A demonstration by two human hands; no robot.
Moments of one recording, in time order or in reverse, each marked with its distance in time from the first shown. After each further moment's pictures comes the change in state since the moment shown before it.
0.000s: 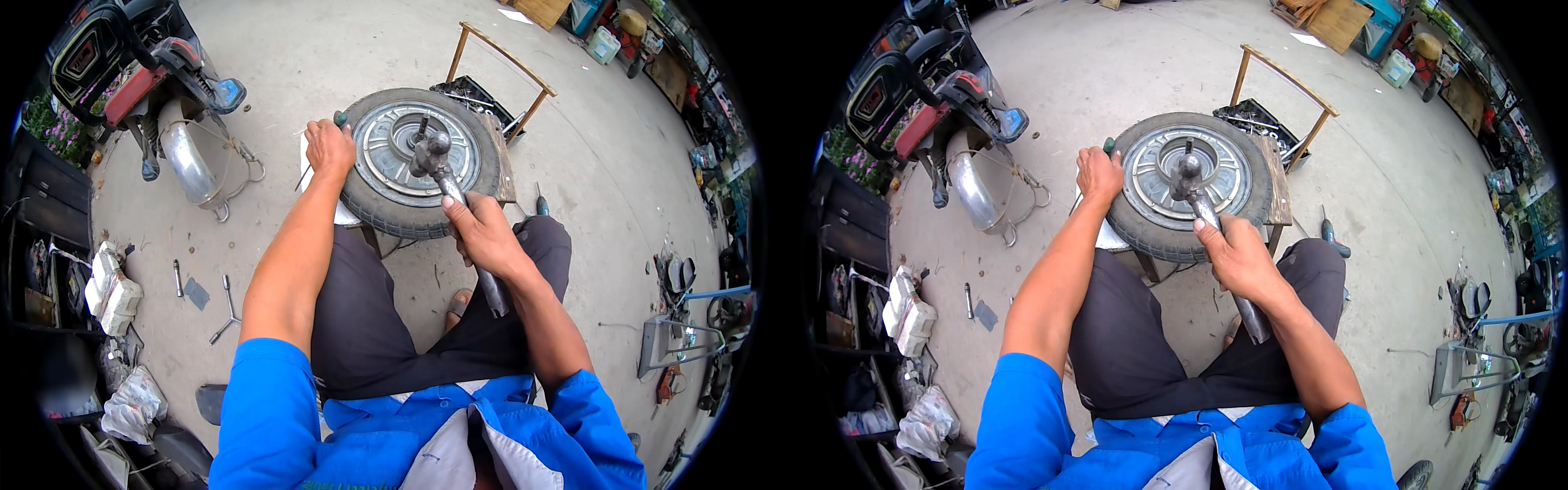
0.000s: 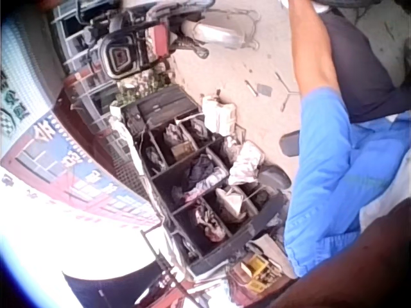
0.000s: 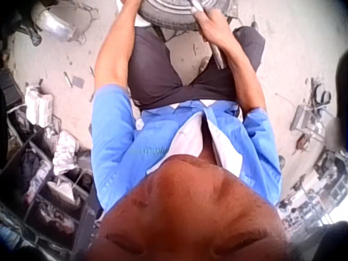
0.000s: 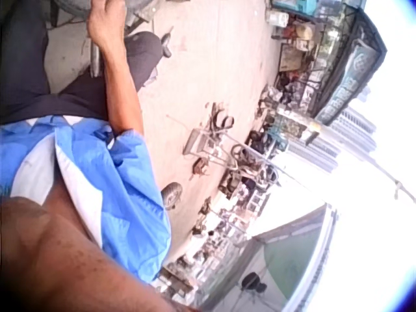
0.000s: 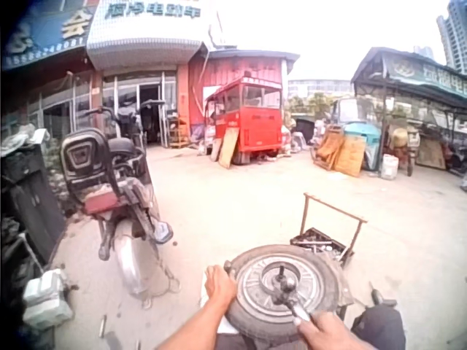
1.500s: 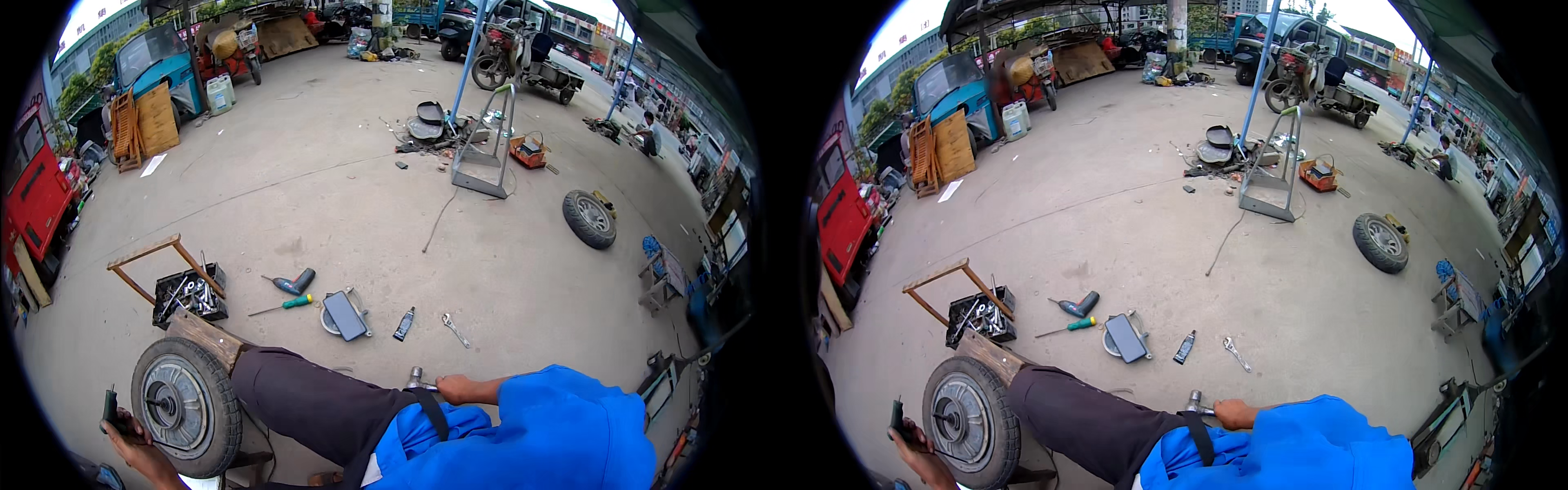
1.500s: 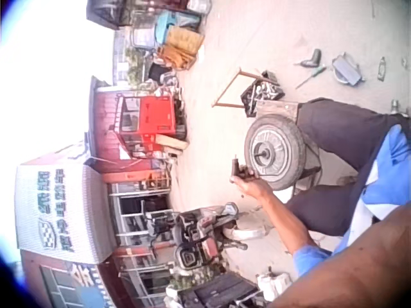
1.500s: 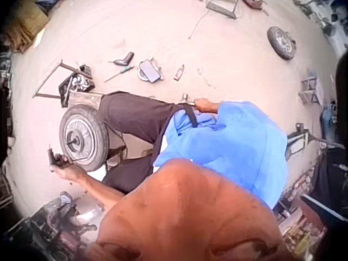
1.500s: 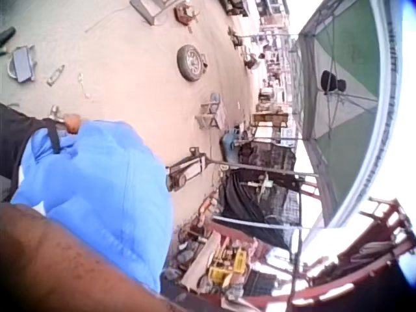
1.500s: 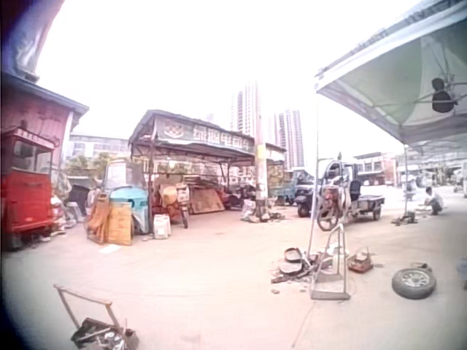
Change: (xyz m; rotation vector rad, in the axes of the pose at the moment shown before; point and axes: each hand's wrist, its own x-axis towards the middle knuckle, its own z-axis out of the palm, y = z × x) left_hand -0.067 0.133 -0.096 -1.299 -0.422 0.235; right_hand -0.328 0.420 0.044 -0.455 0.181 0.788
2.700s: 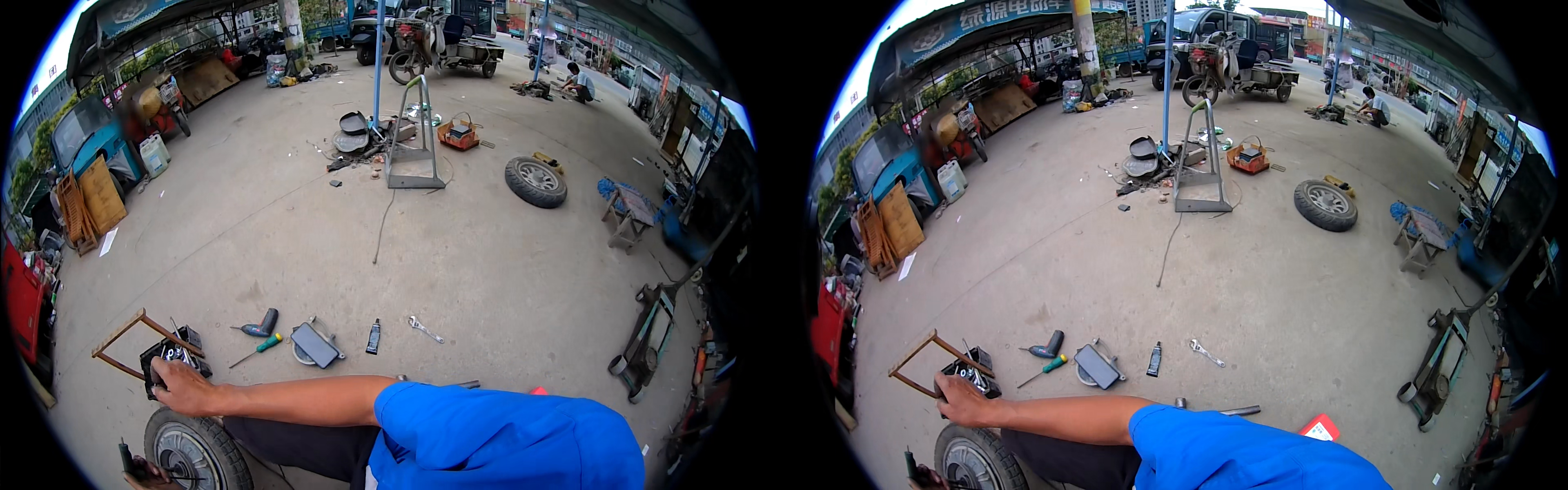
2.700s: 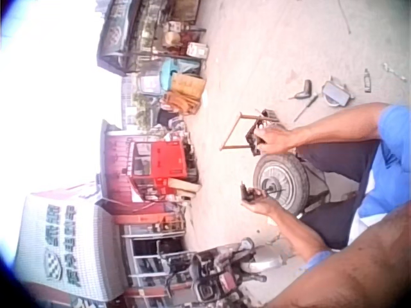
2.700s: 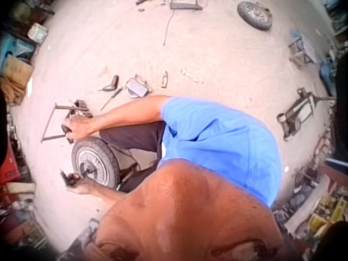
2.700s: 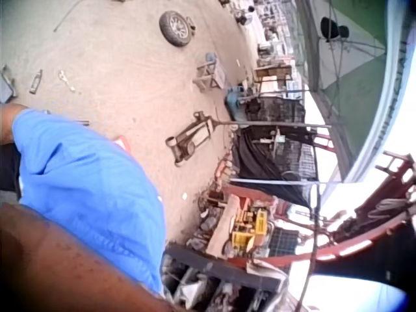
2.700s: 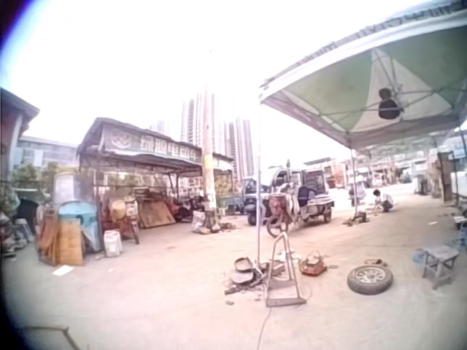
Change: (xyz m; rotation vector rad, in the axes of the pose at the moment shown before) left_hand 0.005 -0.014 0.054 -0.151 -0.053 0.007; right_hand 0.085 -0.434 -0.324 0.987 0.902 -0.968
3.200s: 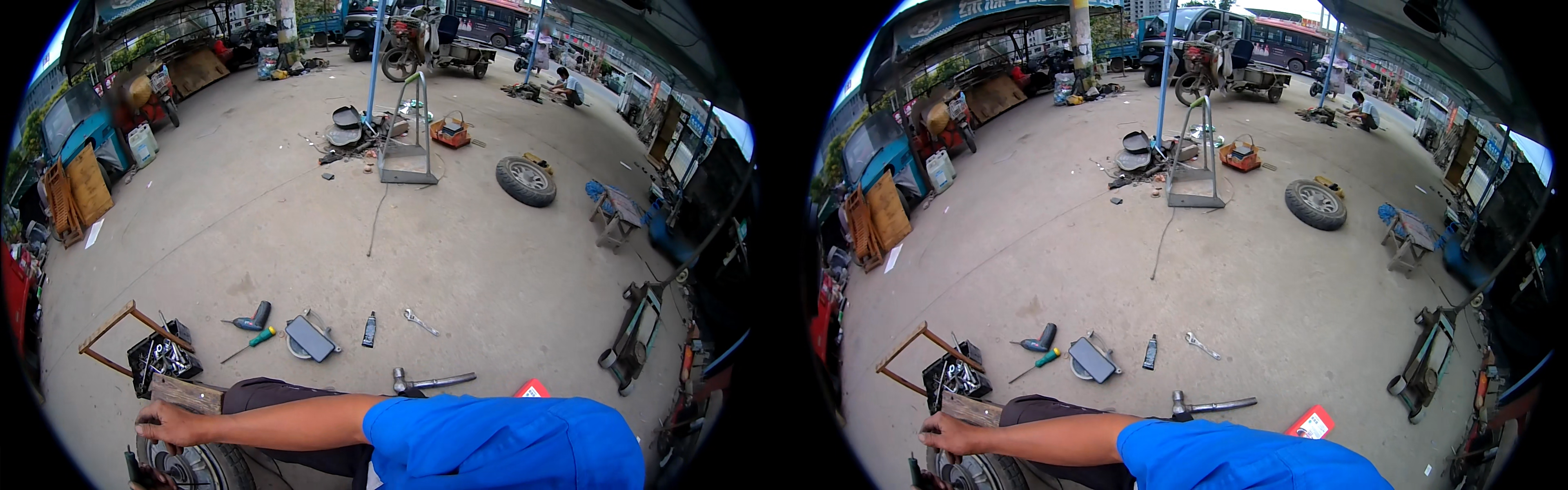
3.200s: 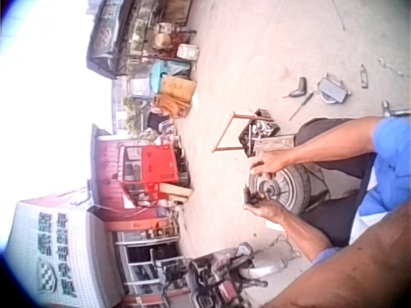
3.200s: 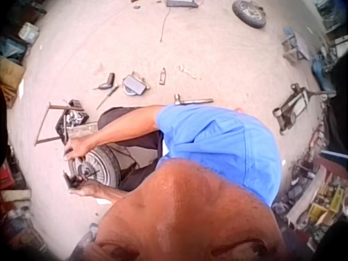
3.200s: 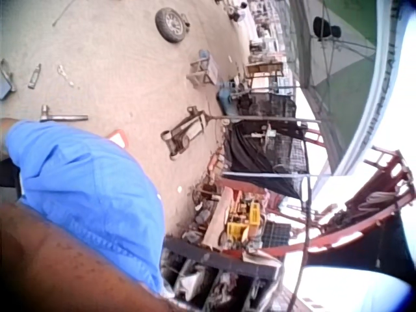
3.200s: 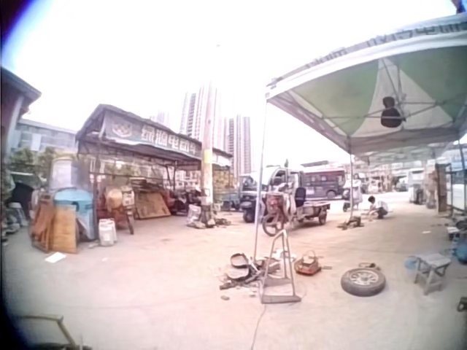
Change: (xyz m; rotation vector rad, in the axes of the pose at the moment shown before) left_hand -0.019 -0.001 0.002 0.103 -0.025 0.014; right_hand -0.025 0.000 0.078 0.778 -0.444 0.290
